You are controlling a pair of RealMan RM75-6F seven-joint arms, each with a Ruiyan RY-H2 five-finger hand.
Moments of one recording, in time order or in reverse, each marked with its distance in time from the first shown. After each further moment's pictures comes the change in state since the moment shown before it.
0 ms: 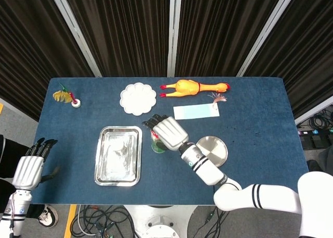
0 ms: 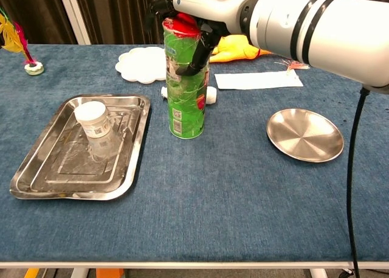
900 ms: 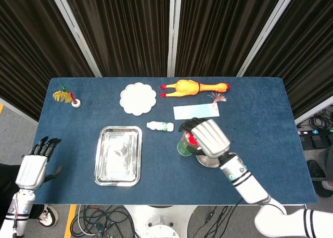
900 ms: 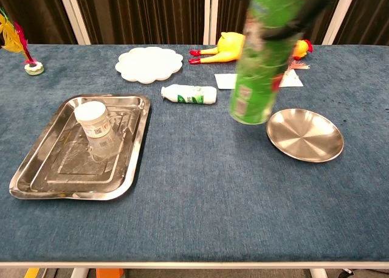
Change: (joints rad) left arm -0.007 0.002 -0.004 -0.050 0.012 0.008 0.055; right arm -0.287 0.292 -0.004 -0.328 -0.201 0.130 0.081
